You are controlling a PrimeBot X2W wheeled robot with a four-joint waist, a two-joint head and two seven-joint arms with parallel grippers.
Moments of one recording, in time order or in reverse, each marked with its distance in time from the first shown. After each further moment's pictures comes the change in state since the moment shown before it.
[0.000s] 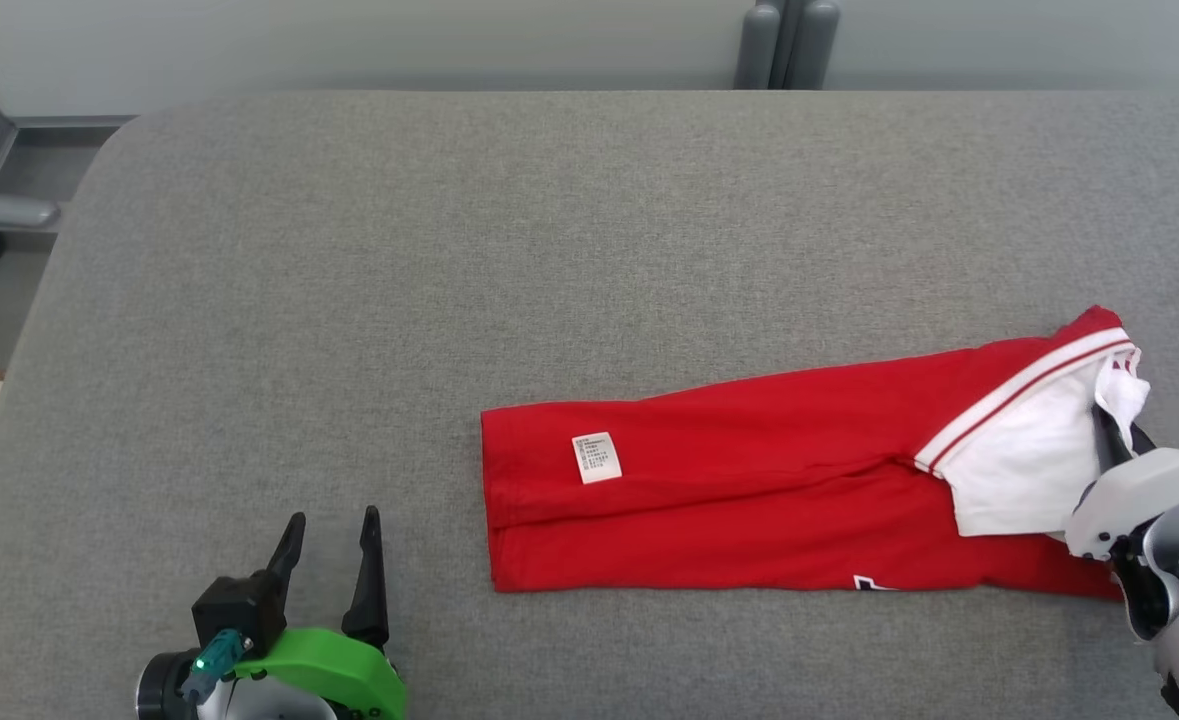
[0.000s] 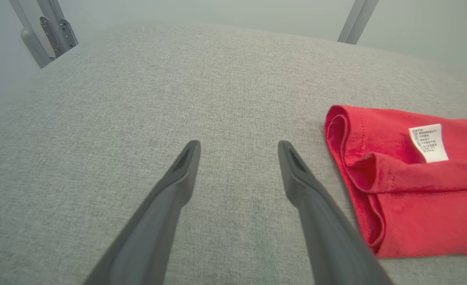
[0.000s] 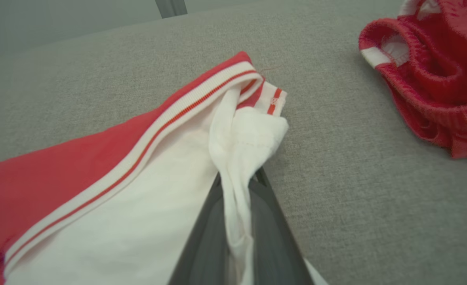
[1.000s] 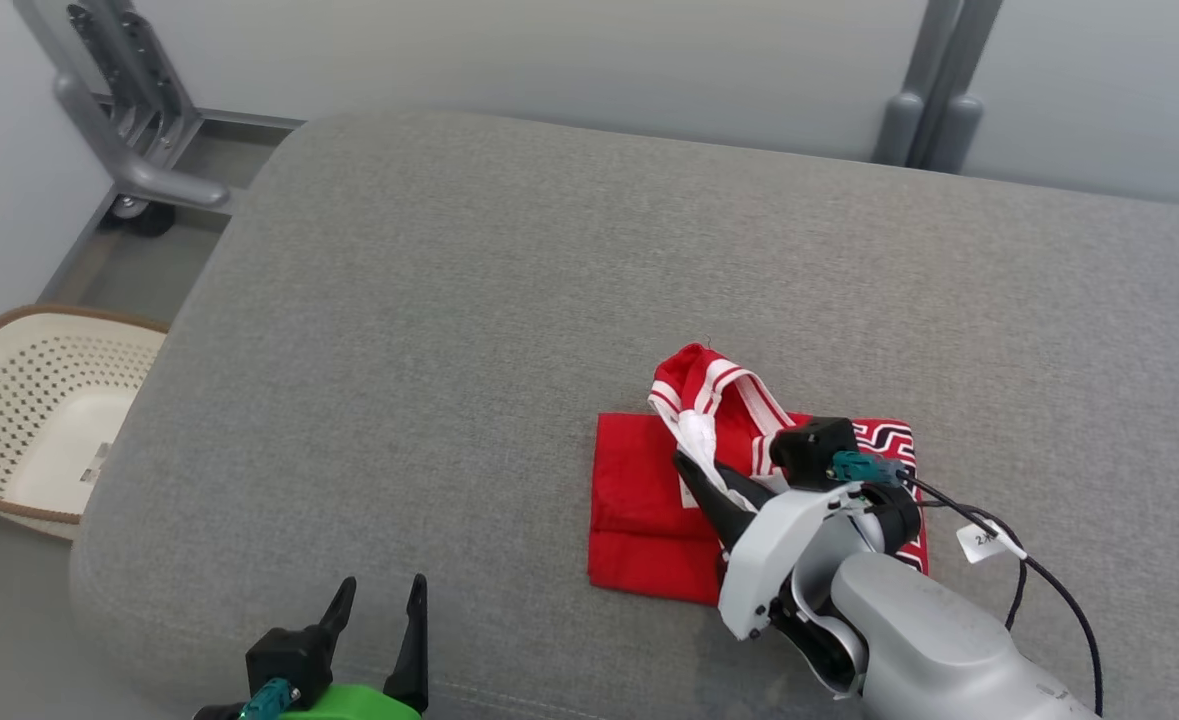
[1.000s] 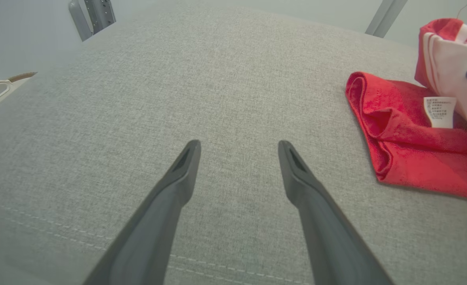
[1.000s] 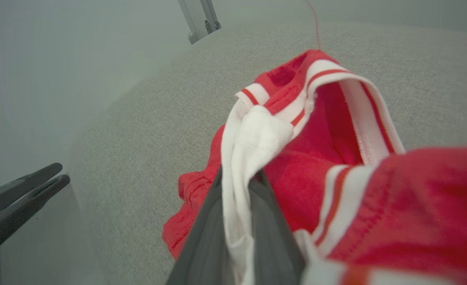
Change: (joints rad) left arm 0.056 0.000 -0.089 0.047 -0.027 -0.008 0.000; right arm -0.034 0.236 0.607 -0.305 0.135 -0.001 0.058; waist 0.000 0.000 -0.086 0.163
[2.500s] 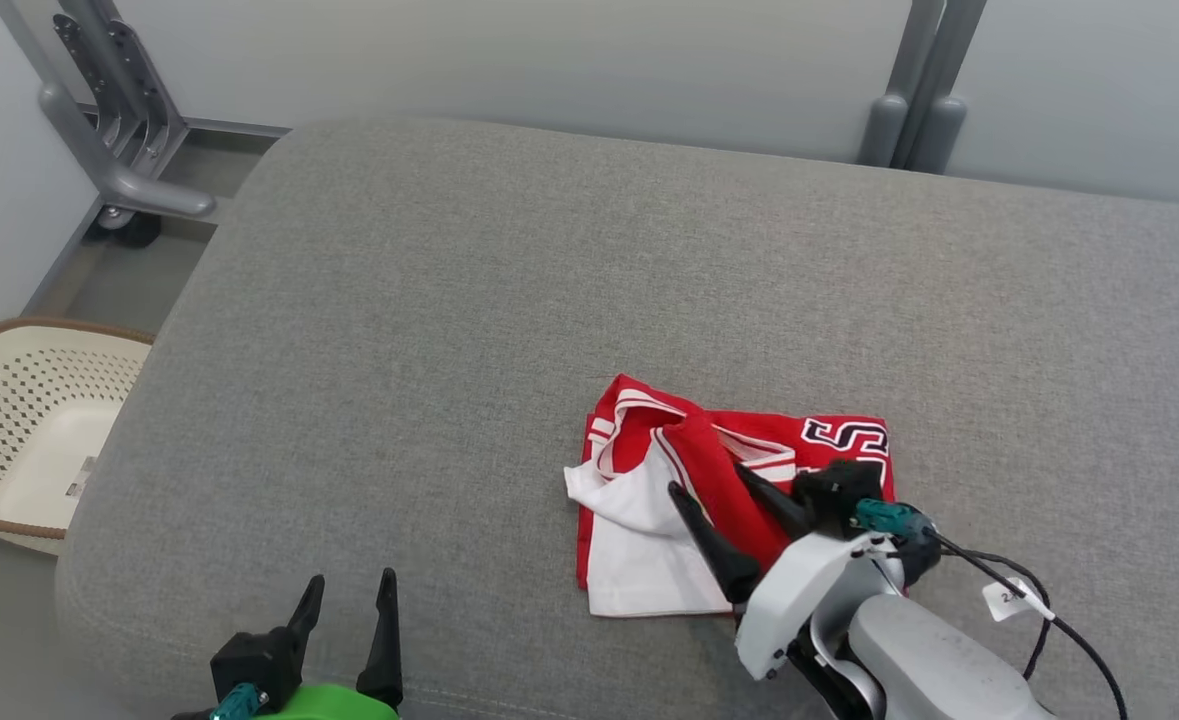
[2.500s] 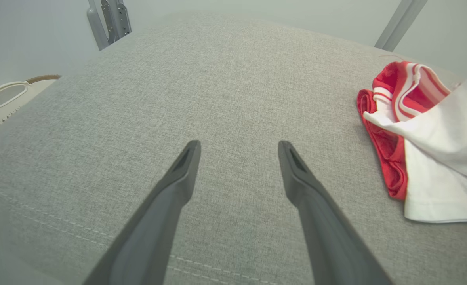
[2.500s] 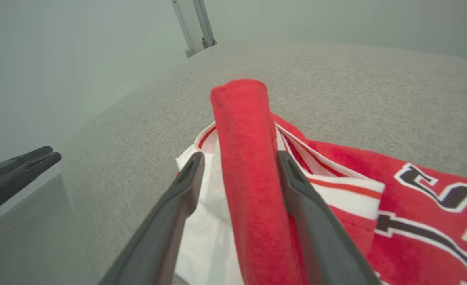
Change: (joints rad) left arm 0.029 0.000 0.060 -0.036 0.000 0.006 0.000; right arm 0.117 -0.003 -0.112 -0.087 -0.171 0.000 -0.057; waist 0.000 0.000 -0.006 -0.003
